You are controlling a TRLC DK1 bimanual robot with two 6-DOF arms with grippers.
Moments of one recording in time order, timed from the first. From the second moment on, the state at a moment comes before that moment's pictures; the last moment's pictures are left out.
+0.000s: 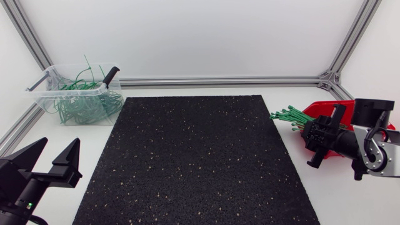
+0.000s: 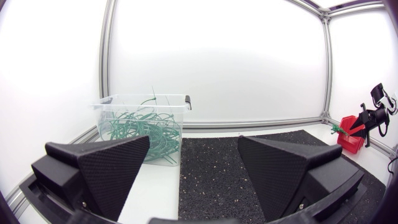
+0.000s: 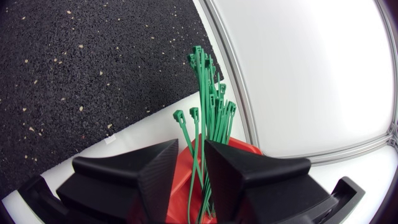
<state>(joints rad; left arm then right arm) 0.02 0.06 0.02 0.00 0.08 -0.03 -0.16 1.35 0.45 0.26 -0.12 -1.31</state>
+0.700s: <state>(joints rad) 0.02 0.06 0.02 0.00 0.08 -0.03 -0.15 1.44 0.42 0.38 -0.10 -1.32</state>
